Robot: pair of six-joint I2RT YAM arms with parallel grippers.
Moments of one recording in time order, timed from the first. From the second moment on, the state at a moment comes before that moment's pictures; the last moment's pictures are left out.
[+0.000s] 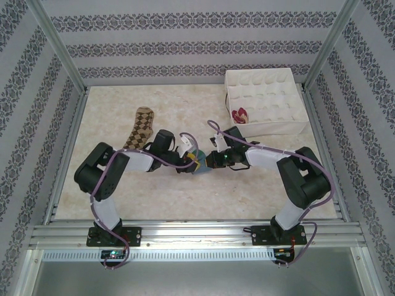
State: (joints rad) left arm -0.48 1.79 0.78 0.26 0.74 0.17; right arm 0.49 1.69 0.85 -0.19 -0.52 0.37
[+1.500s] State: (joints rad) left arm -0.73 1.76 0.80 0.21 0.47 0.37; right arm 0.45 1.41 0.71 -0.34 -0.49 0.50
